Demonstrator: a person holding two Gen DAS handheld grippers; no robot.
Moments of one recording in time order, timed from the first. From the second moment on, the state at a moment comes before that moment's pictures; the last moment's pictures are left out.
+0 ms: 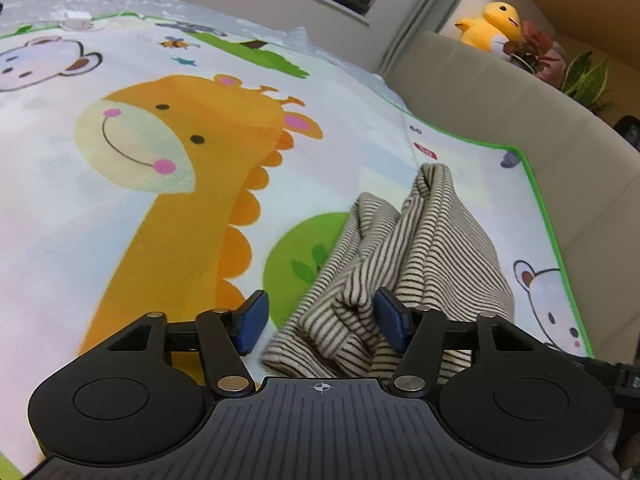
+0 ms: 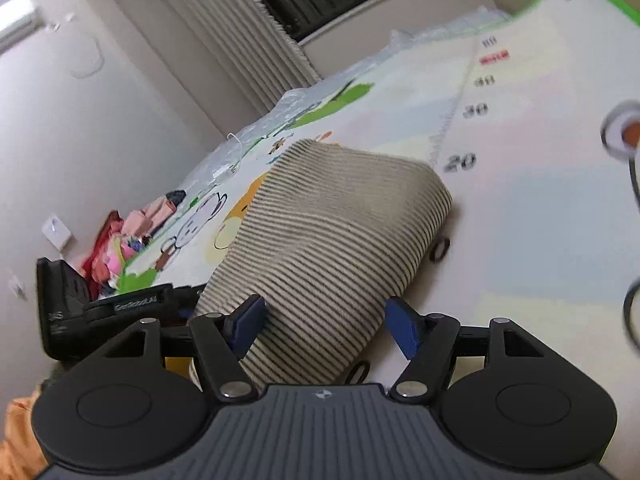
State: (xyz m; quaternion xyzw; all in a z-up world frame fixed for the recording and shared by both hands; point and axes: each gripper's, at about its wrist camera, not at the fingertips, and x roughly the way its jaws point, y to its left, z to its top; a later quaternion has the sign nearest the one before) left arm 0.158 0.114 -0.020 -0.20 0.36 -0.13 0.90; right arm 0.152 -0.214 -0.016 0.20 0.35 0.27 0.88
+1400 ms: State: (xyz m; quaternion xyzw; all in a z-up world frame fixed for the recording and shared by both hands) left arm 0.106 0.053 -0.032 -0.21 0.40 -0.23 0.86; right arm 0.111 -0.165 0.008 0.08 0.30 0.33 0.89
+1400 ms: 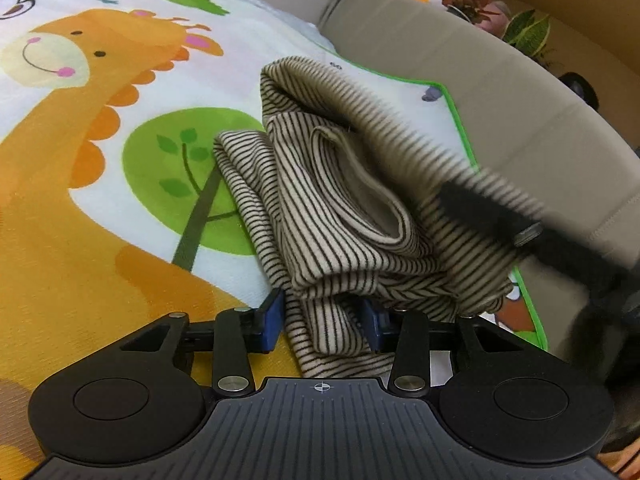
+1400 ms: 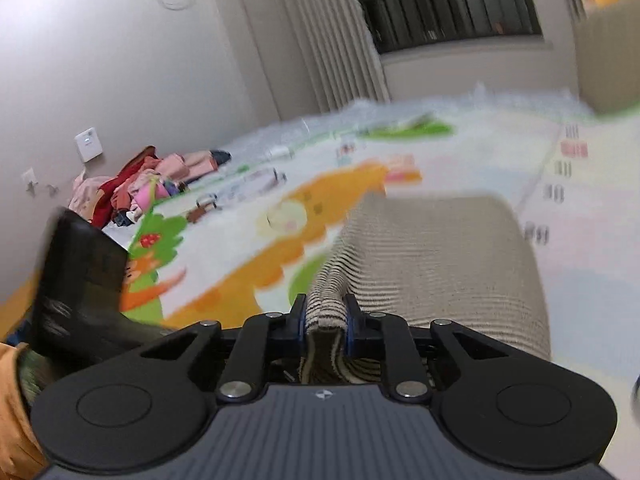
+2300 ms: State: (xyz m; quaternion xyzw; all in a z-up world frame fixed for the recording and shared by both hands) left arm 0.144 0.017 0.004 -0.09 0.39 -0.16 0.90; right arm 0.080 -0.168 0.002 -0.04 0.25 0.34 0.90
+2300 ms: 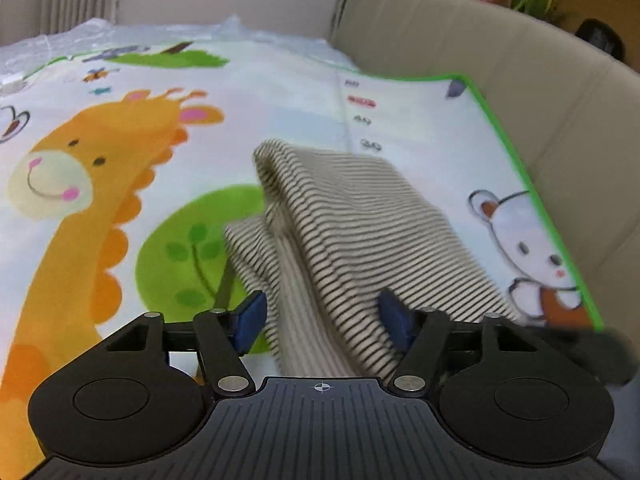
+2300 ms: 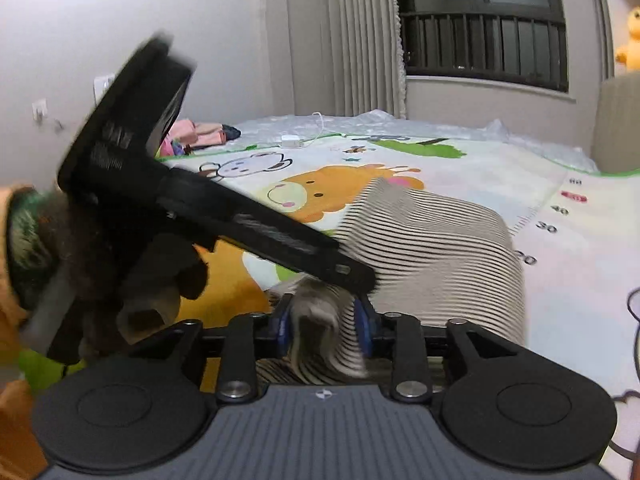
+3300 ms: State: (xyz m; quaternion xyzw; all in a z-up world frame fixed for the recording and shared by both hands) left arm 0.158 0.040 -0.010 -0.18 0.39 -0.21 0.88; right arm 0.175 -0.222 -0.001 0.14 0.31 0.27 0.90
